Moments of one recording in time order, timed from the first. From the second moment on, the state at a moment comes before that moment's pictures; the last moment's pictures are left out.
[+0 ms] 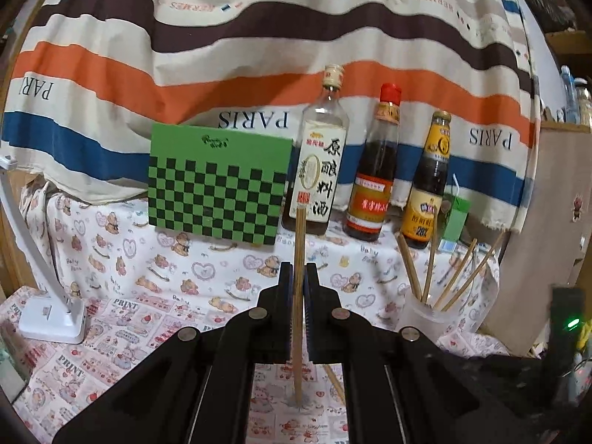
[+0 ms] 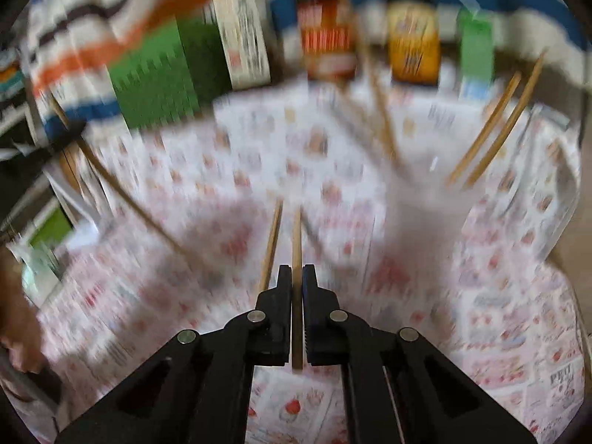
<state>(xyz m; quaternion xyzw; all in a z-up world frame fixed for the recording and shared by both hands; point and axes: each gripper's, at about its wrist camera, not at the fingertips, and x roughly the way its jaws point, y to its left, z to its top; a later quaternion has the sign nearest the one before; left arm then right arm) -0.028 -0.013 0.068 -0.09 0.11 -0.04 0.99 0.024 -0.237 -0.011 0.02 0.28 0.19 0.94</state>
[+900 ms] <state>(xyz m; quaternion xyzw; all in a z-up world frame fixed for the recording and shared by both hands) -0.030 -0.066 0.106 -0.06 0.07 -0.11 0.99 -0.019 -0.325 0.062 0.15 0.10 0.13 0.98</state>
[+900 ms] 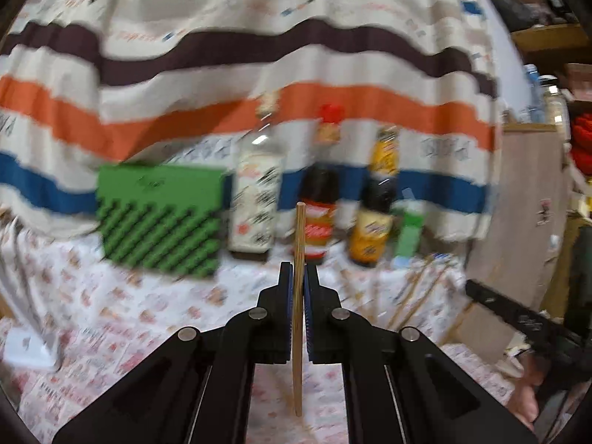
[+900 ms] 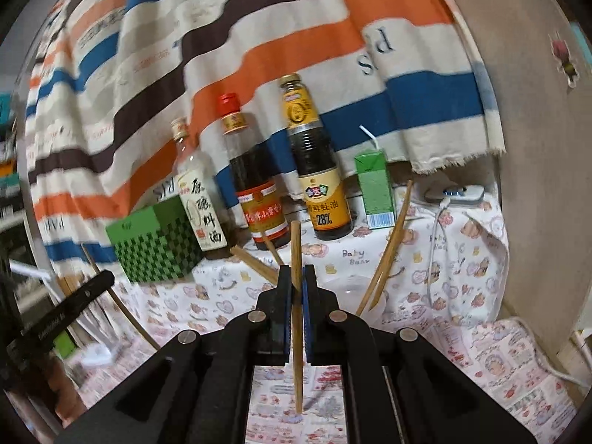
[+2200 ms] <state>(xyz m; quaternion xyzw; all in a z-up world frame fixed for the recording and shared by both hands) 0.111 -0.190 0.089 -0.04 0.11 -0.16 0.98 0.075 -0.382 0.058 0.19 0.14 0.08 0.97</state>
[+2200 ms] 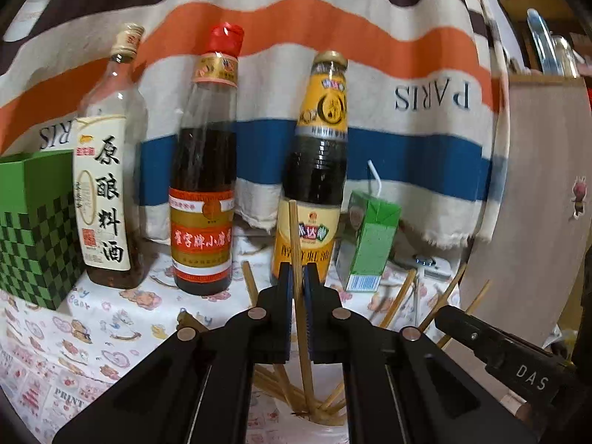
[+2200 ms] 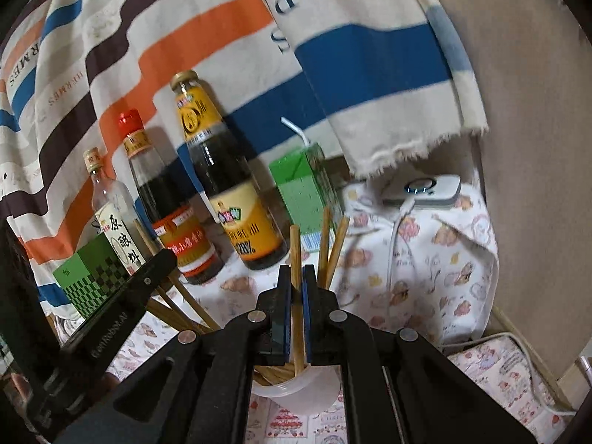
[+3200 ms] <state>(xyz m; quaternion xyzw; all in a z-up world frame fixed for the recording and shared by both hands) 0.024 -0.085 0.112 -0.03 0.14 -0.10 0.98 0.027 -0.320 0.079 0.09 0.15 0.14 0.97</state>
